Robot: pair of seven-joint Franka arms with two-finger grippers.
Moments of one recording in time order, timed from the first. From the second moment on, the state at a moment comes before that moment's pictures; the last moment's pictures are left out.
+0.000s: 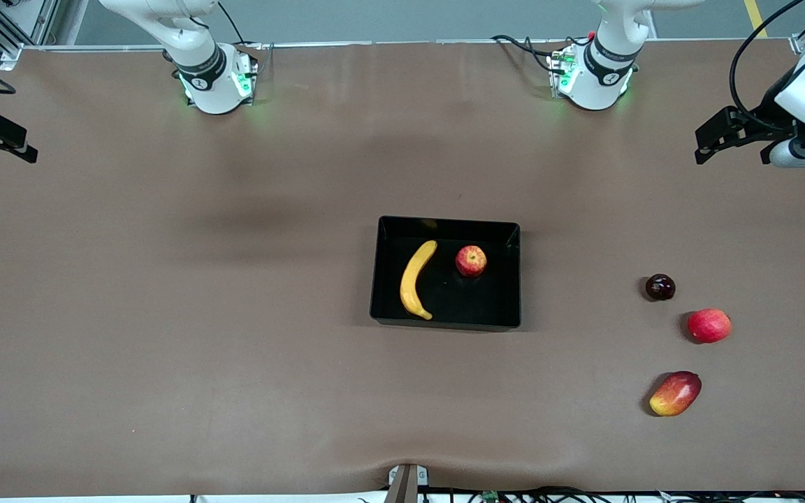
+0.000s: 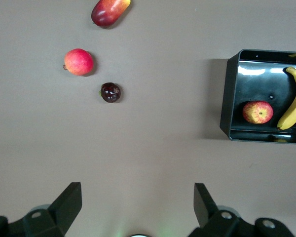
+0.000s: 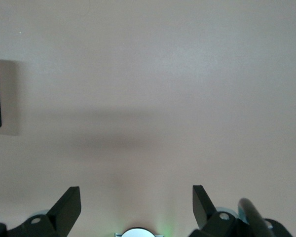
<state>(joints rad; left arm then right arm) -0.03 -0.09 -0.08 -1.61 0.00 1.51 -0.09 -0.06 -0.05 -0.05 -1.54 0.03 1.42 -0.13</state>
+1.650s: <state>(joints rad) -0.37 0.31 -0.18 -1.57 0.01 1.85 -0.45 -0.06 -0.05 -0.05 -1.54 0.03 1.42 -0.13</state>
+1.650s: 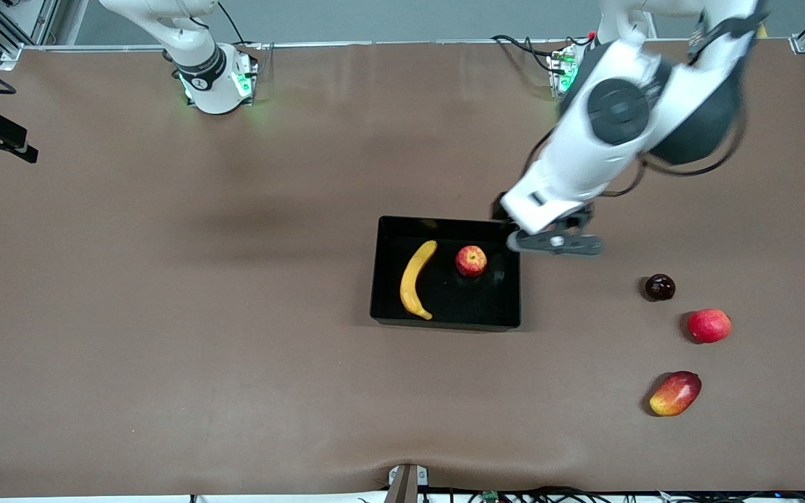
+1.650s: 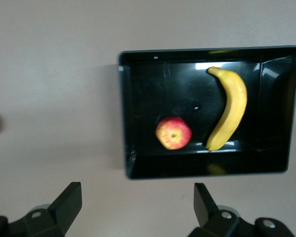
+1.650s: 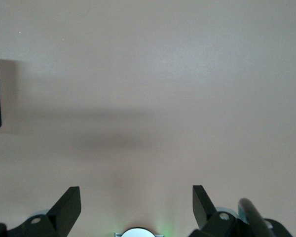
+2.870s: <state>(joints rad) -0.46 0.55 -0.18 -1.77 0.10 2.25 -0.71 -0.06 -0.05 -0.05 -1.54 0.03 1.42 -0.13</state>
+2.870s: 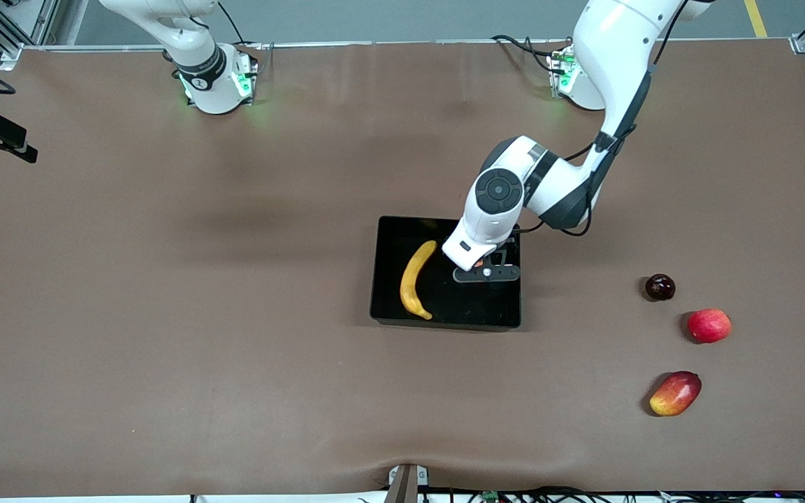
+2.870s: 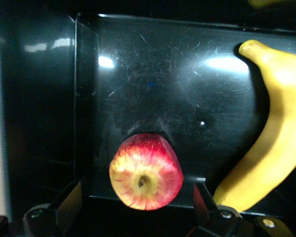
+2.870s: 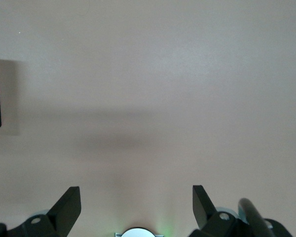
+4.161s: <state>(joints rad) -0.31 0.45 -0.16 -1.61 0.10 2.12 -0.56 -0.06 -0.05 -0.05 -1.54 0.03 1.42 -0.13</state>
